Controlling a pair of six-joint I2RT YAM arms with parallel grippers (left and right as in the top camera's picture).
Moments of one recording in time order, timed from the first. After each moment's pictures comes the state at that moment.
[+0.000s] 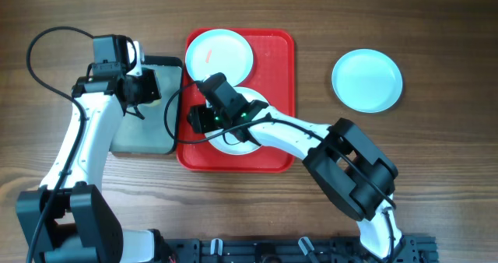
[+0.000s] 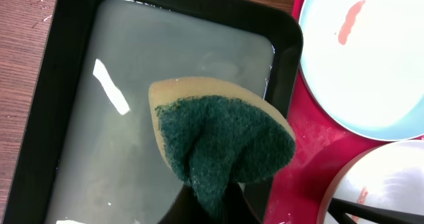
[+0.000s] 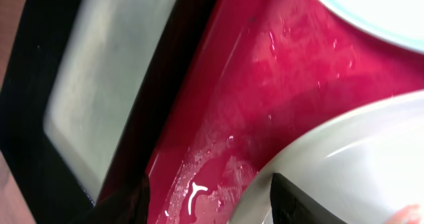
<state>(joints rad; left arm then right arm) 0.07 1.59 1.14 -0.65 0.05 -0.12 0.83 2.10 1.32 -0.07 -0.22 0.59</state>
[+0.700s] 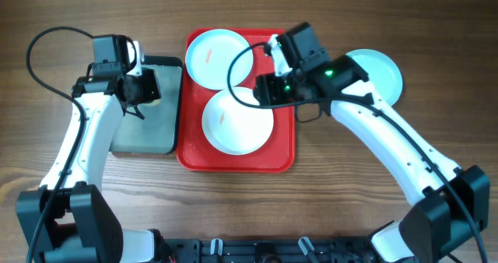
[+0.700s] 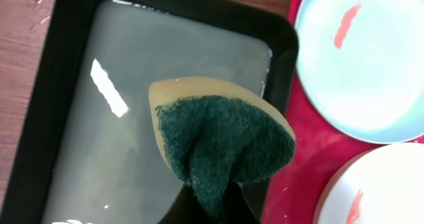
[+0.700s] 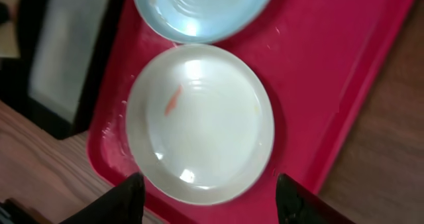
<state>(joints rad) 0.07 1.59 1.14 -0.64 0.06 -0.13 0.52 1.68 1.41 -0.83 -0.23 0.30</state>
